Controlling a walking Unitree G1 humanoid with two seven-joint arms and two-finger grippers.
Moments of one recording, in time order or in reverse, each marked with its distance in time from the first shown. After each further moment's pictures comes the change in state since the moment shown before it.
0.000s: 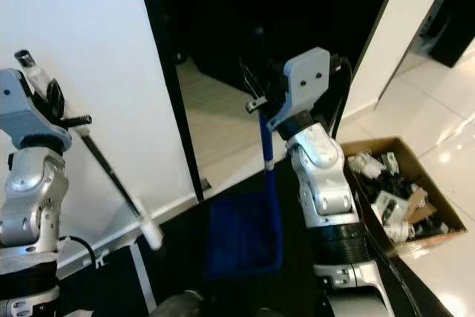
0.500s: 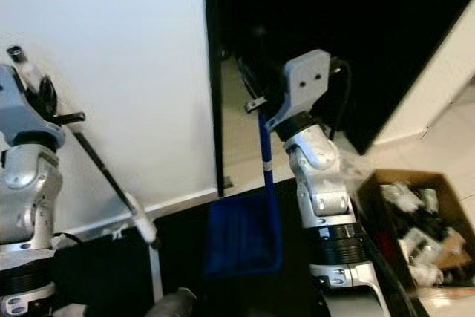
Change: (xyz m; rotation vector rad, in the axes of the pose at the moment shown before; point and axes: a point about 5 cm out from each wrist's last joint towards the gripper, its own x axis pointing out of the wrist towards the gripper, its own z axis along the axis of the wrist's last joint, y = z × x) left arm 0.000 0.004 0.000 0.000 0.001 0.014; right arm 0.002 0.004 0.000 -0.005 0.001 0.021
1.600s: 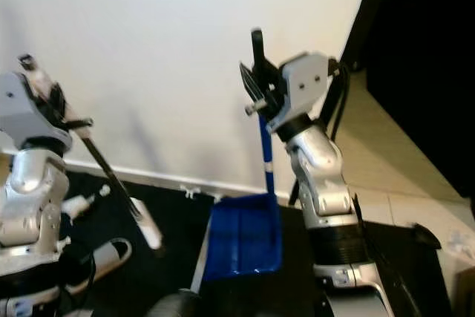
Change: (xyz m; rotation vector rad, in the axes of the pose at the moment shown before) left arm 0.001 -0.004 -0.001 0.003 0.004 -0.018; right arm -0.001 -0.003 0.000 0.003 0.001 -0.023
